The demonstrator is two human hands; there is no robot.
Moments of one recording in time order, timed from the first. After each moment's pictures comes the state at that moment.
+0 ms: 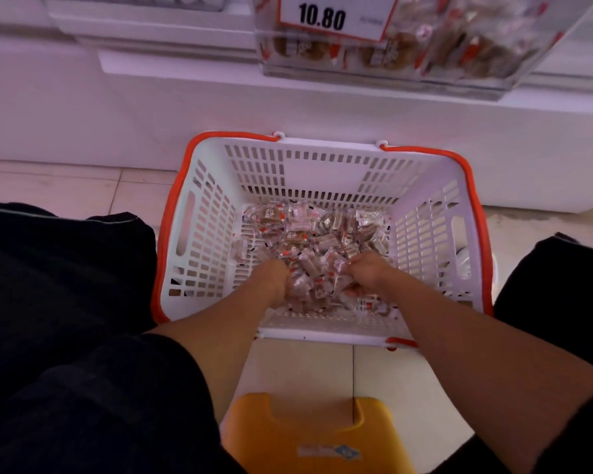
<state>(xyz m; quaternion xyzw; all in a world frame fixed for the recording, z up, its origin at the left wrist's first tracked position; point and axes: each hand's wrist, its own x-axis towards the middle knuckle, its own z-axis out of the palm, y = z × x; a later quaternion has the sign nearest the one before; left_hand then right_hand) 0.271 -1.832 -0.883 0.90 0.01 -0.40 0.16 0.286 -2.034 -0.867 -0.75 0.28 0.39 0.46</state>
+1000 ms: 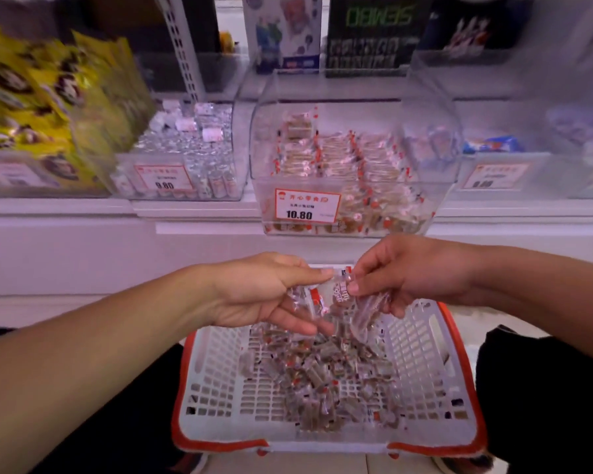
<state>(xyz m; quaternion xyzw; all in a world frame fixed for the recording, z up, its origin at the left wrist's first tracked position) 0.315 -1.823 -0.573 0.60 0.01 -0.48 0.64 0.318 -2.047 -0.565 -0.77 -0.05 0.37 0.52</state>
